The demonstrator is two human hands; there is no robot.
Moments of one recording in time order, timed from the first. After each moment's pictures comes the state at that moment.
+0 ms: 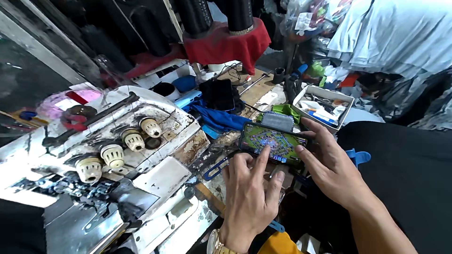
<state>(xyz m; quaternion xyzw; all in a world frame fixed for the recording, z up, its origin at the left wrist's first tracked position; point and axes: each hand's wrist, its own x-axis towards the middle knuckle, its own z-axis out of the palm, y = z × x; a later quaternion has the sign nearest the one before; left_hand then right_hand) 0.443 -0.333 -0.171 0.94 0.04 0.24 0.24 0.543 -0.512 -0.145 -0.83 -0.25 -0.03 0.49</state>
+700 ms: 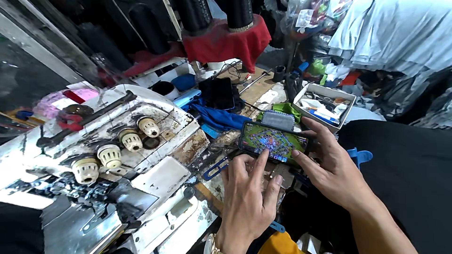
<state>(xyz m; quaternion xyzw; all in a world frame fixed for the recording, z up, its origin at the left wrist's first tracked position) 0.437 -0.329 -0.177 0.94 0.04 0.22 0.24 0.543 -0.512 -0.148 -0.84 -0.25 -0.04 0.49</state>
